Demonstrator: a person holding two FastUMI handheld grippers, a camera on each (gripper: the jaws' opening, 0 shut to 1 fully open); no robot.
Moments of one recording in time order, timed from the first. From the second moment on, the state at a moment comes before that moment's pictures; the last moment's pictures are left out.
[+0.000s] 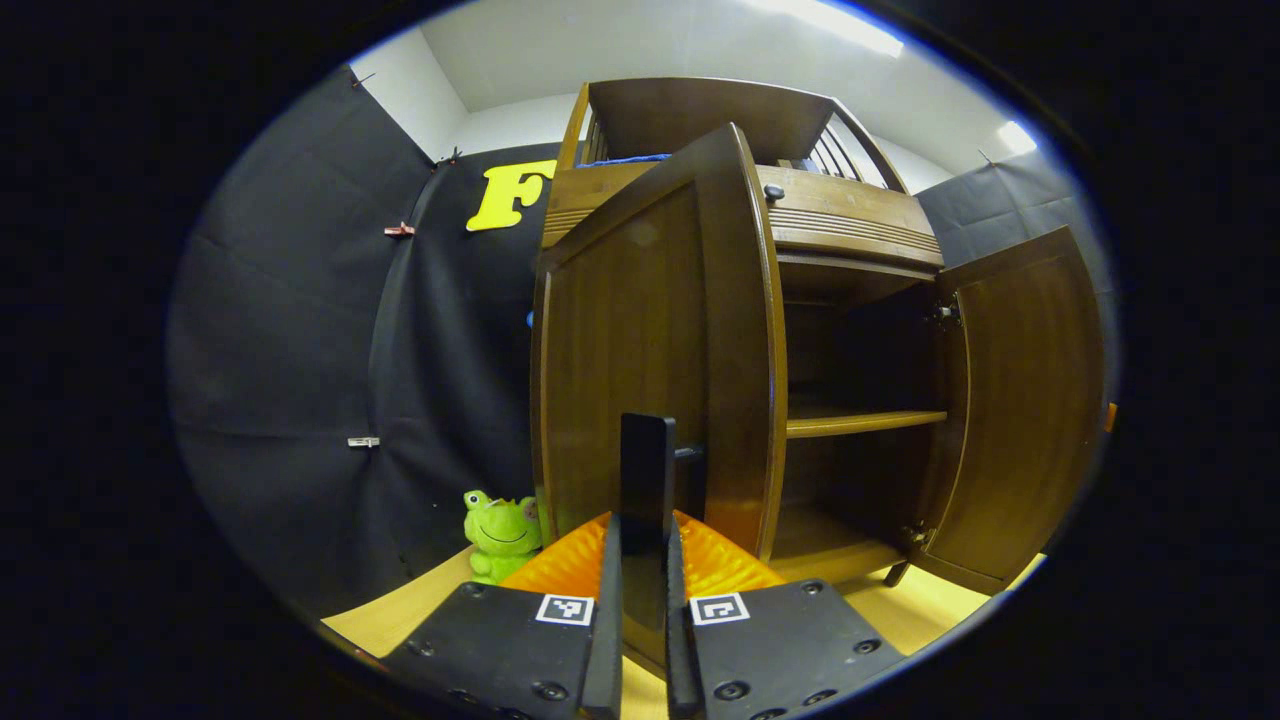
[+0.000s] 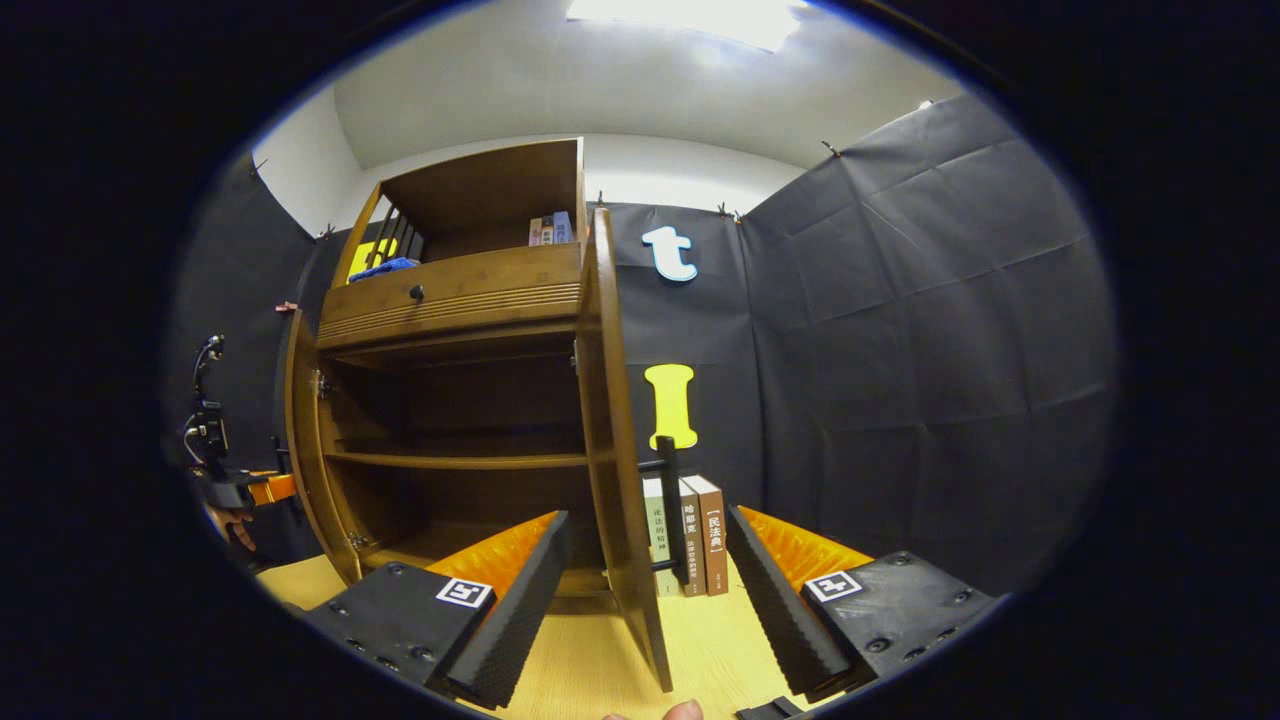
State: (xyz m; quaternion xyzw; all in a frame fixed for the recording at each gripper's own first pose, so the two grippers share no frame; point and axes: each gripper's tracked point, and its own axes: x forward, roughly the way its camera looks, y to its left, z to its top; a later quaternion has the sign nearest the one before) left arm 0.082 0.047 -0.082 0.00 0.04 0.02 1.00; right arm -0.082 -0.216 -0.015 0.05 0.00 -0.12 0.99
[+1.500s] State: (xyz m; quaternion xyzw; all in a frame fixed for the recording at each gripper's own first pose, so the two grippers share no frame) left arm 0.020 0.181 -0.082 0.02 0.04 0.08 1.00; right arm -0.039 -0.115 -0.032 0.01 0.01 -0.05 1.00
